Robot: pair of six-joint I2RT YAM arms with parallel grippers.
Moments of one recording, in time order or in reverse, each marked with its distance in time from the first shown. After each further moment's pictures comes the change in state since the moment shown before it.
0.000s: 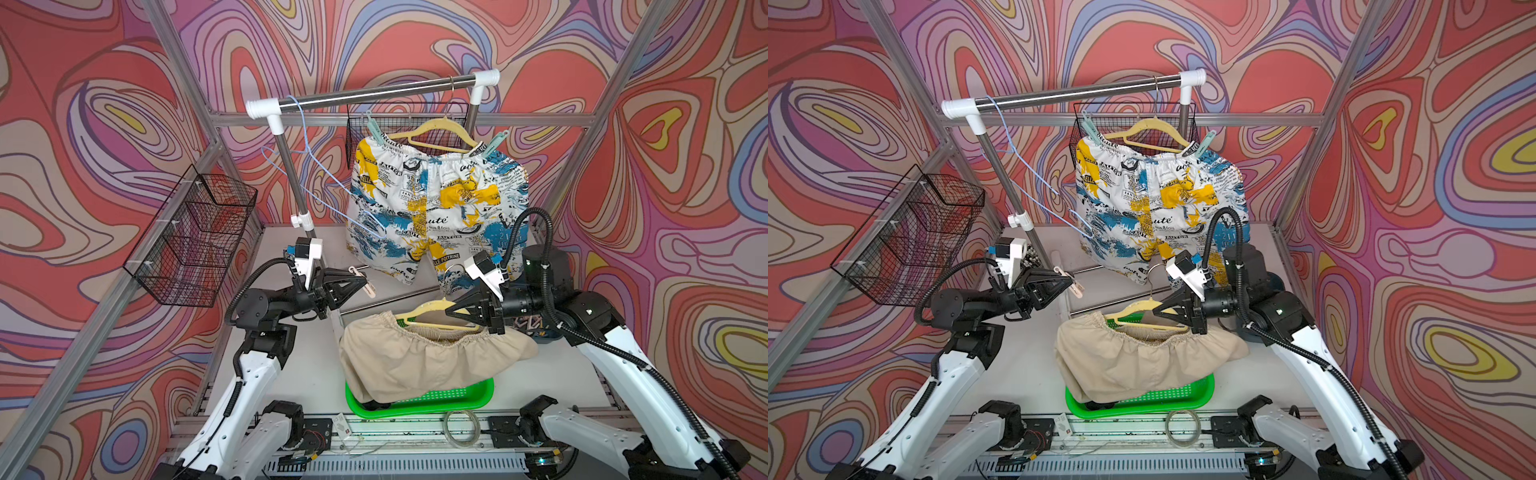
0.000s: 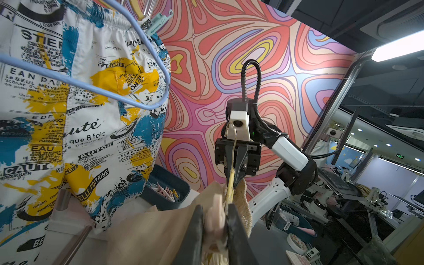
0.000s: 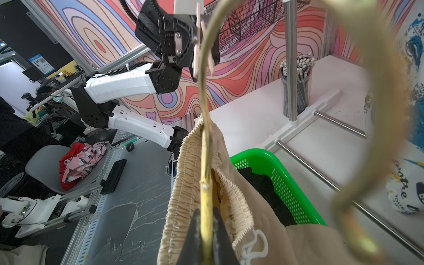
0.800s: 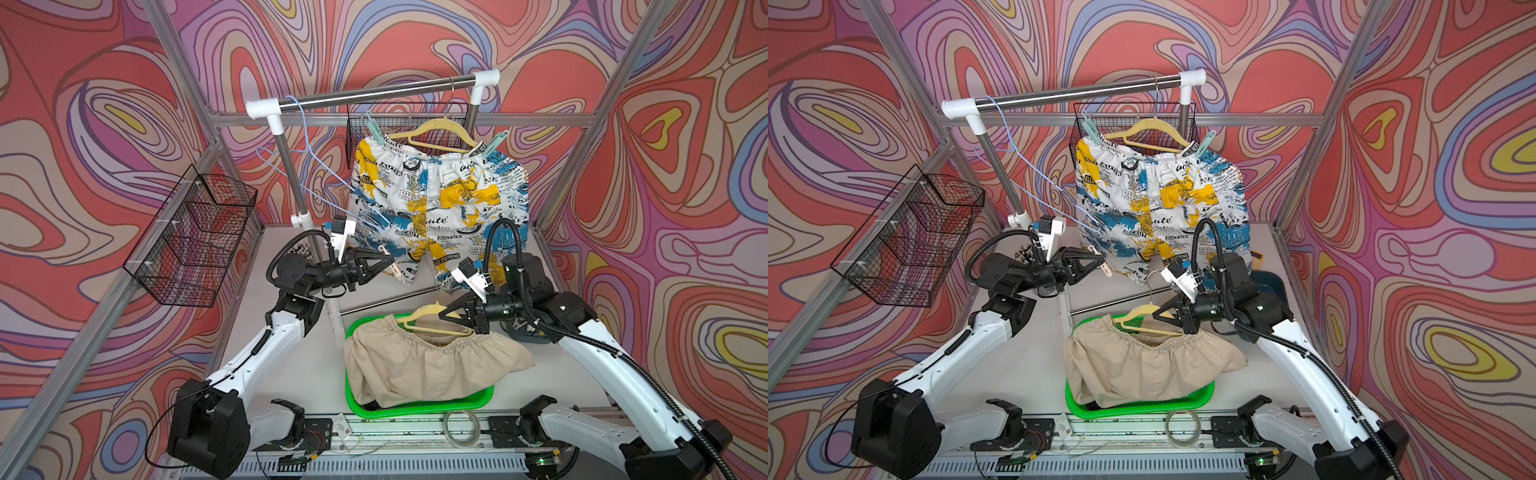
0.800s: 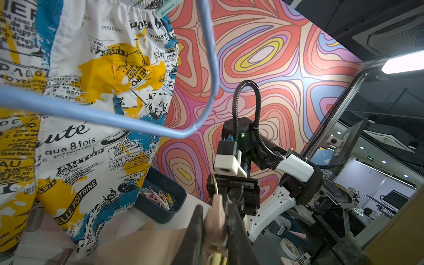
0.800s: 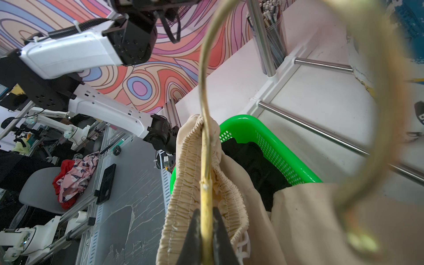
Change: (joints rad) left arm -0.163 0.306 0.156 0.071 -0.071 0.035; right arm 0.000 0.074 -0.135 0.064 0.129 0.101
